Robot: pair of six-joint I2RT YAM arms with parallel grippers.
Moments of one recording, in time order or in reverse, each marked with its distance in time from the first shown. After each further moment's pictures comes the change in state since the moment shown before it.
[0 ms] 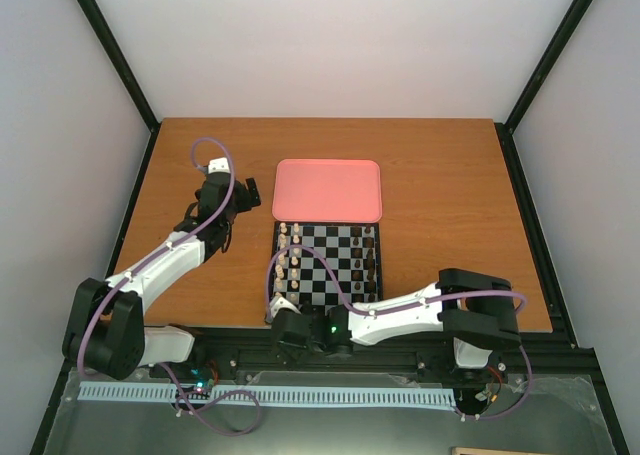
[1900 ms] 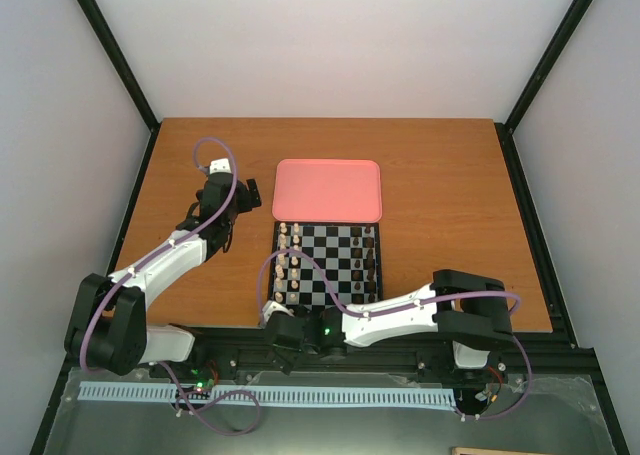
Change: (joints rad) left arm -0.001 0.026 0.000 0.007 -0.011 0.000; right arm 0.020 0.033 0.055 -0.042 -0.021 -0.037
